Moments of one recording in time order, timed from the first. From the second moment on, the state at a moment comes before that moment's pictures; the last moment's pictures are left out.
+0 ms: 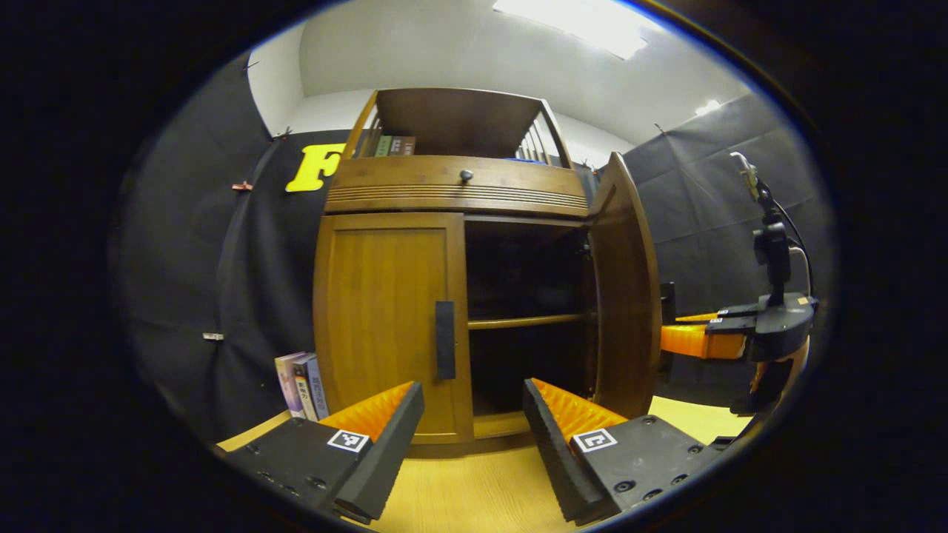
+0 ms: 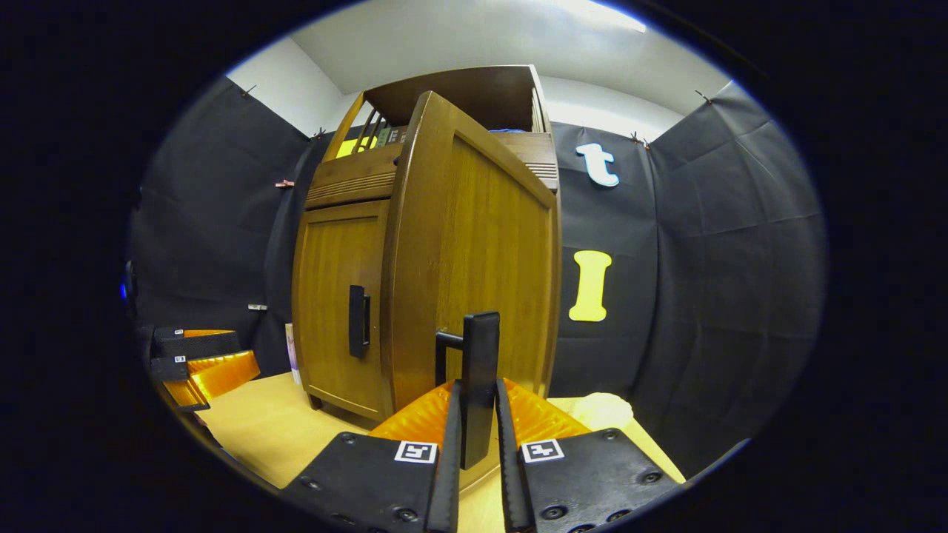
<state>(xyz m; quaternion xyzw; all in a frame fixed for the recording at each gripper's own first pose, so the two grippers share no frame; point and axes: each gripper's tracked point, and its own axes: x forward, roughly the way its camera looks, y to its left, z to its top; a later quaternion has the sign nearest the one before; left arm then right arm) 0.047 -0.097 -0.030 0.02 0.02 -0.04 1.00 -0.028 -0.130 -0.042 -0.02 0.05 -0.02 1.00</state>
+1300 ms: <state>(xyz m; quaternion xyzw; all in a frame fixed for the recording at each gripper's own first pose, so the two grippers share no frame) 0.247 -0.045 -0.063 0.04 0.00 0.03 1.00 -0.077 -0.253 -0.032 -0.03 0.03 -0.12 0.99</state>
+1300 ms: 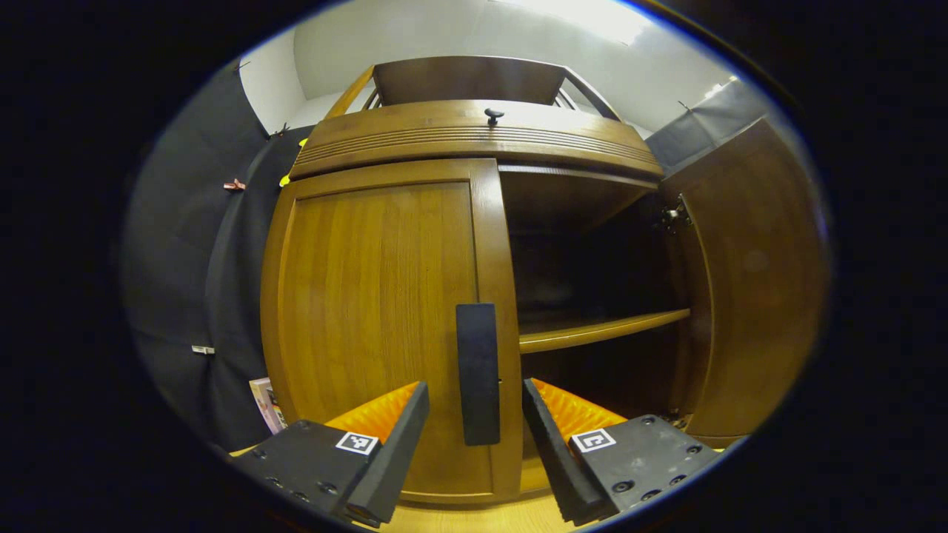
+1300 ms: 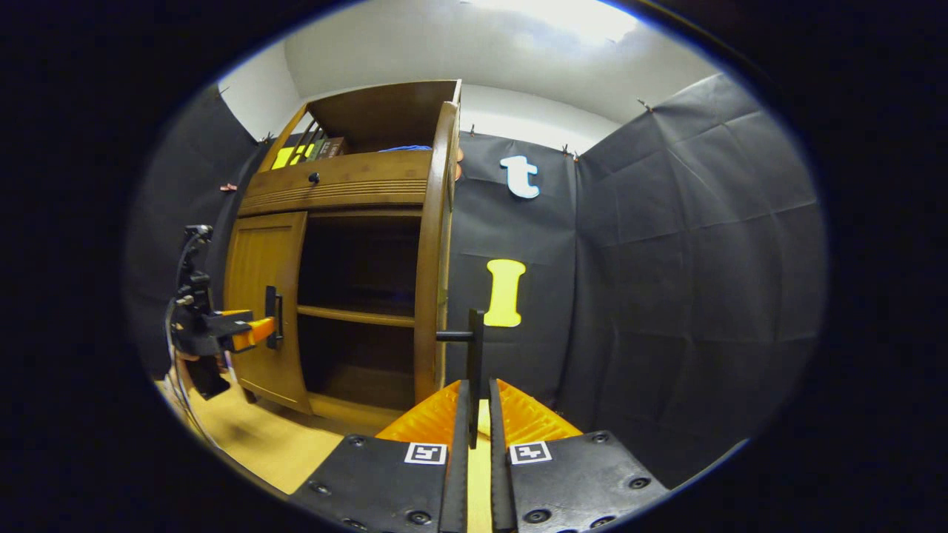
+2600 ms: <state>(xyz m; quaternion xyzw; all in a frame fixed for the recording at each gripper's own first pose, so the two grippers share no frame) 0.215 -0.039 -0.067 -0.02 0.03 -0.02 1.00 -0.129 -0.206 -0.025 -0.06 0.01 -0.05 1.00</state>
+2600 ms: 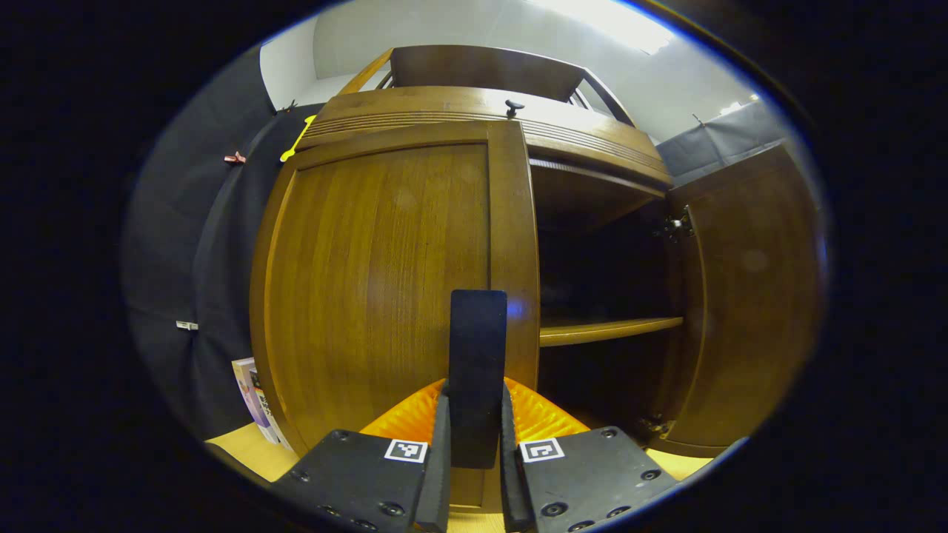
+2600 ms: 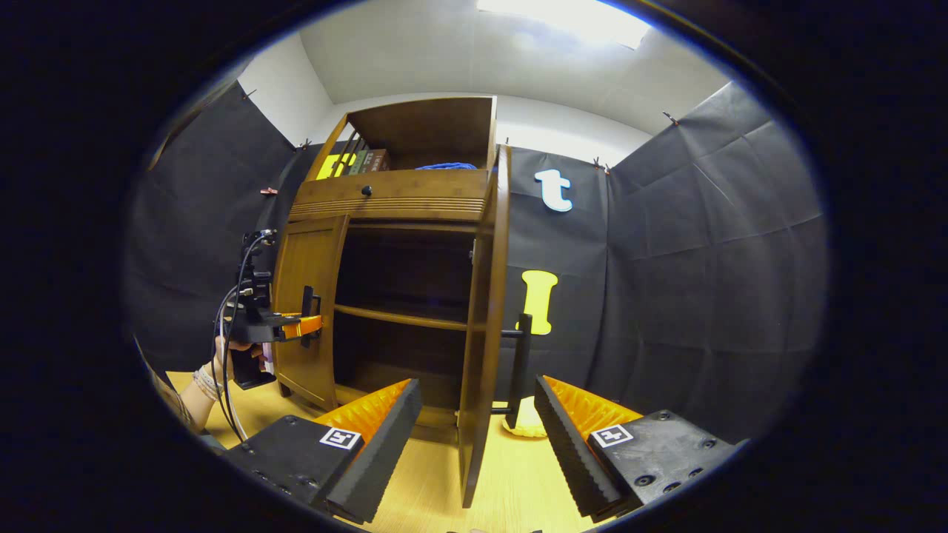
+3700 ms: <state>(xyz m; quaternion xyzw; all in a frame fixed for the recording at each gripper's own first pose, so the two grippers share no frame) 0.062 0.068 -0.041 0.01 0.03 0.00 1.00 -0.122 -0.056 -0.023 -0.05 0.01 0.09 0.99</state>
